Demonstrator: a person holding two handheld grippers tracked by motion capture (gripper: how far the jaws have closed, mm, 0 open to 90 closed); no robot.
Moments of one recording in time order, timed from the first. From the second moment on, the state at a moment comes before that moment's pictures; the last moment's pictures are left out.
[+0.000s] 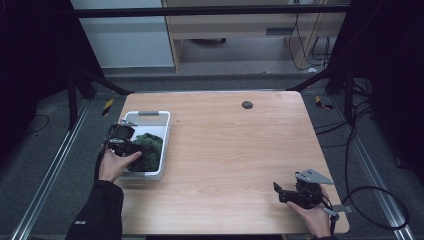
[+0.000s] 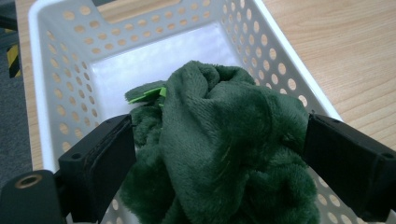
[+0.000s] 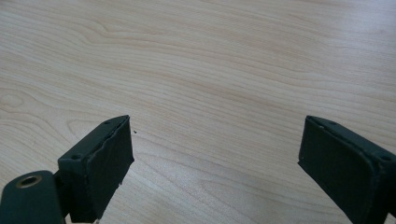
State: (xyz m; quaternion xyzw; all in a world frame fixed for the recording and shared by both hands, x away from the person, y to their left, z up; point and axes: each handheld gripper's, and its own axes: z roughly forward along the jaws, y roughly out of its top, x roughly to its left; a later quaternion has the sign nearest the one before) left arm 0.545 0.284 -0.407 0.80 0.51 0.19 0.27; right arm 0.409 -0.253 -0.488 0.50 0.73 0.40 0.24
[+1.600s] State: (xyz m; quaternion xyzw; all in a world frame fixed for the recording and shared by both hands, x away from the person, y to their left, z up) left arm 0.566 0.288 -0.445 0.80 0.55 0.12 0.20; right arm 0.412 -0.251 -0.490 0.49 0.74 0.39 0.22
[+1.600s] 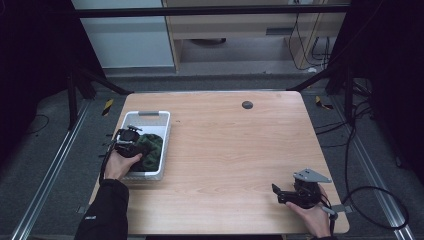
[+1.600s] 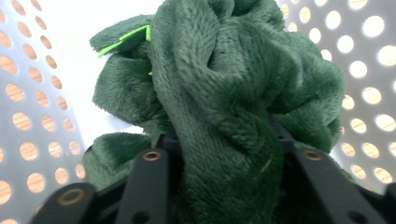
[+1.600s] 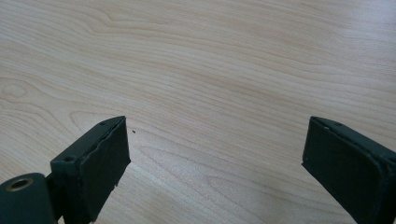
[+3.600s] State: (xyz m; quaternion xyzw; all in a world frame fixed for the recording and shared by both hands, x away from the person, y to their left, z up) left arm 0.493 0.289 -0.316 0.81 0.46 0.19 0.32; right arm 0.411 -0.250 -0.489 0.49 0.74 0.39 0.23
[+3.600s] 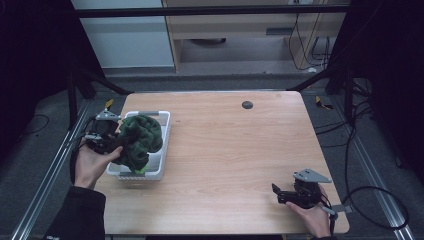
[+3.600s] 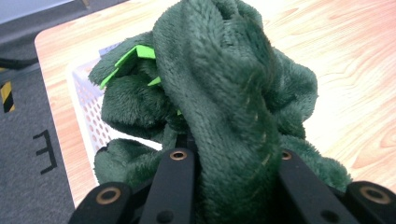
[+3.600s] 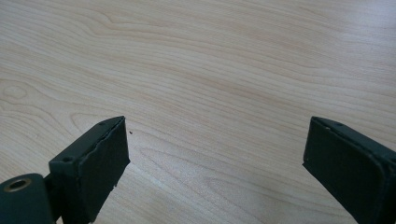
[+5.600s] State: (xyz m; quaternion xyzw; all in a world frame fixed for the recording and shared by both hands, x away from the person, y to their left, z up) left arm 0.484 0.163 -0.315 0.89 0.31 0.14 0.30; right arm 0.408 -0.257 -0.485 0.49 0.73 0.40 0.27
